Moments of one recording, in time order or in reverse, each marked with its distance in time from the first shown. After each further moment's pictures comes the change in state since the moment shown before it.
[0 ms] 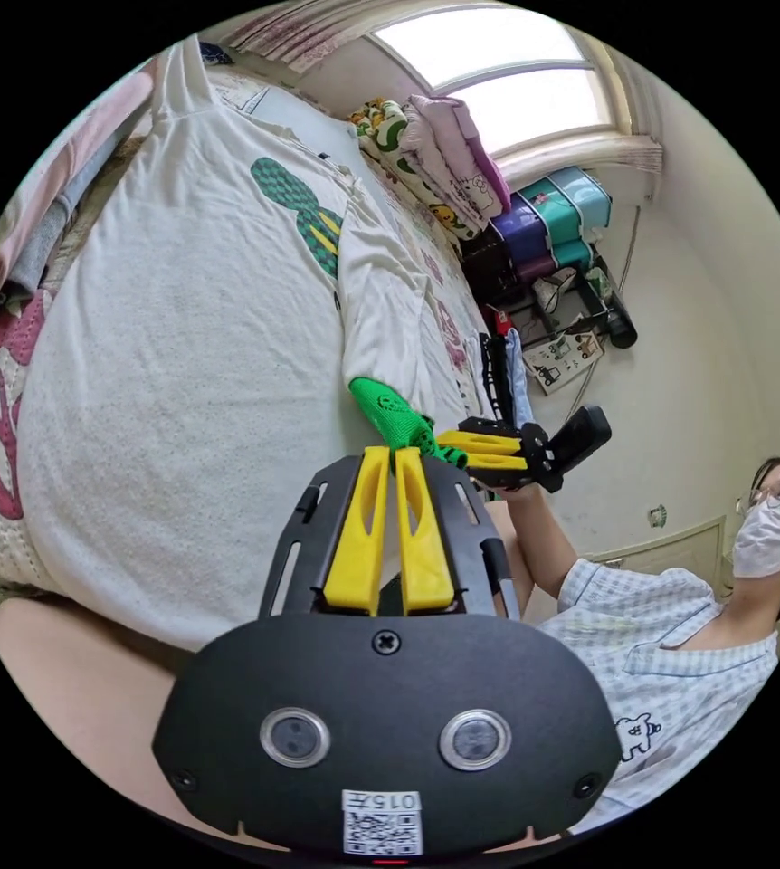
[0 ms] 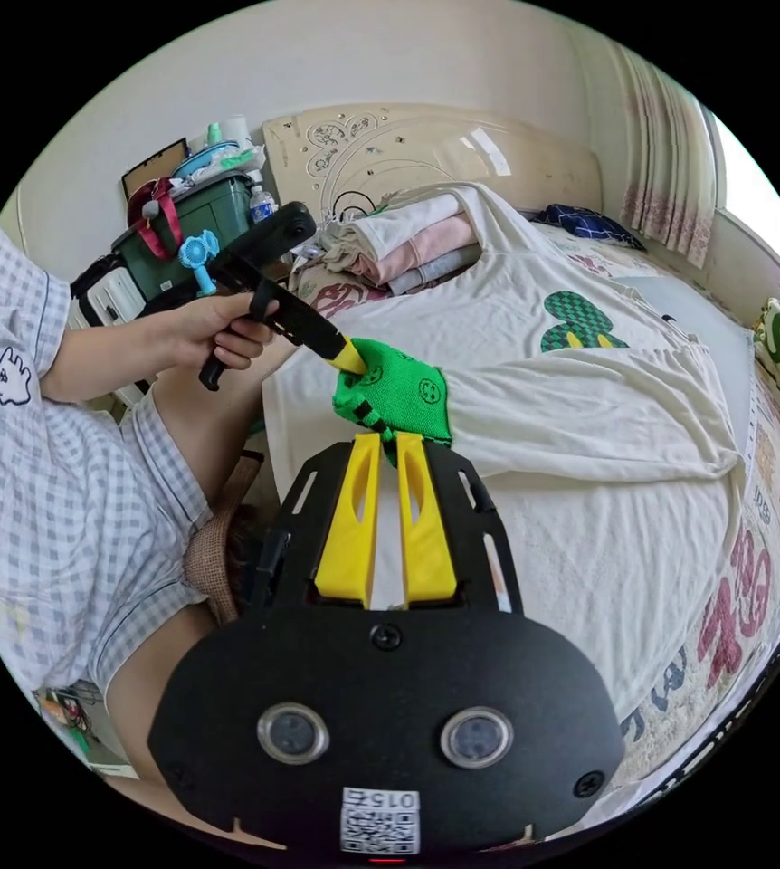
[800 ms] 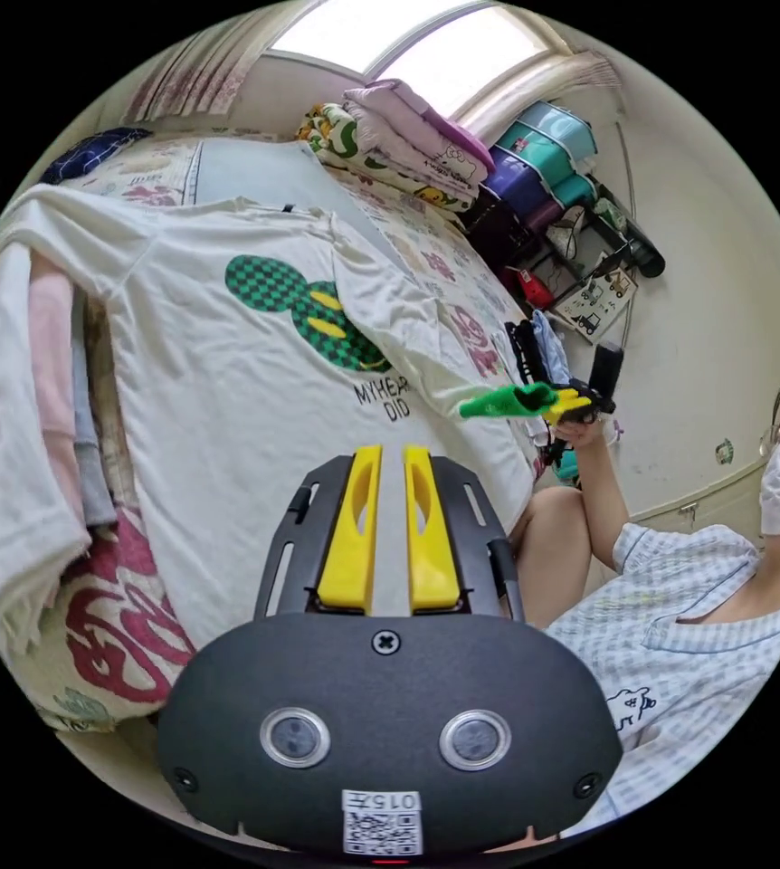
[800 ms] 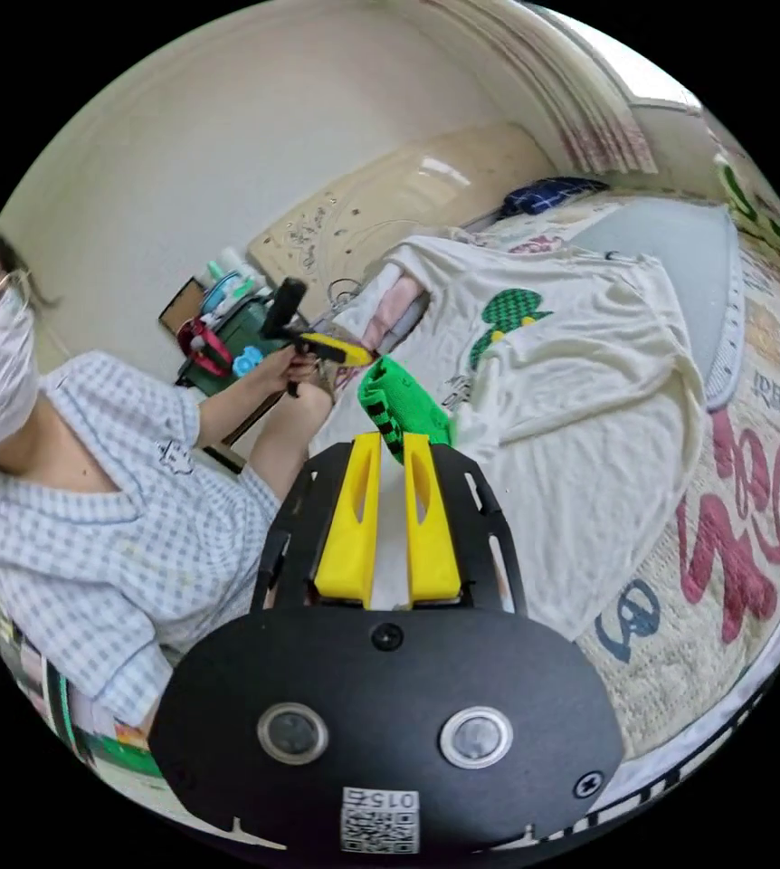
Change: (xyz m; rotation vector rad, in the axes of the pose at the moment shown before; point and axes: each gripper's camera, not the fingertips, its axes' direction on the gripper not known) left arm 0.031 -0.138 0.007 -0.038 -0.180 0.236; right arm 0.243 -0.036 -0.249 0.145 -0.350 0.132
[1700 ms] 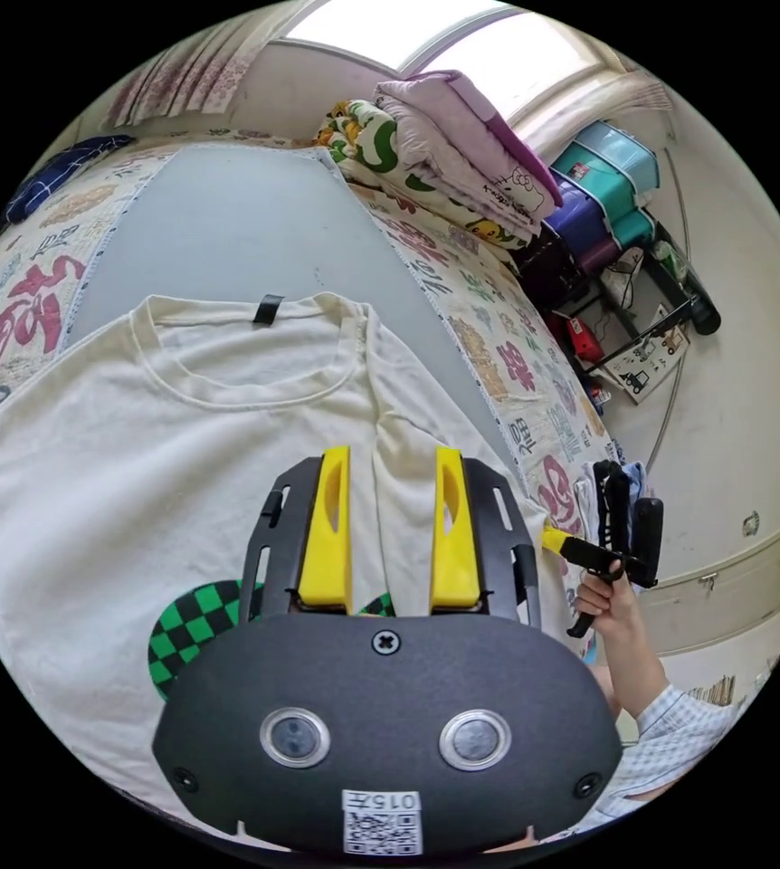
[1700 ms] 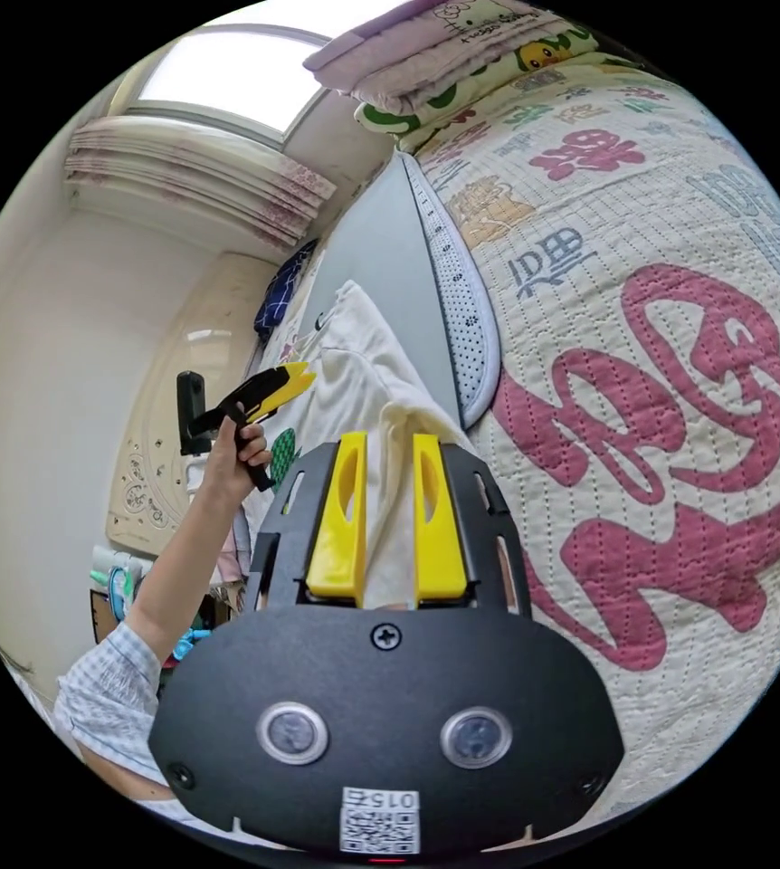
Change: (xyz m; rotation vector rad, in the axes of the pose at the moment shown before) left arm -0.092 -0.320 0.208 0.019 -0.068 -0.079; right arm 0.370 -0.159 -0.149 0.448 0.315 0.944
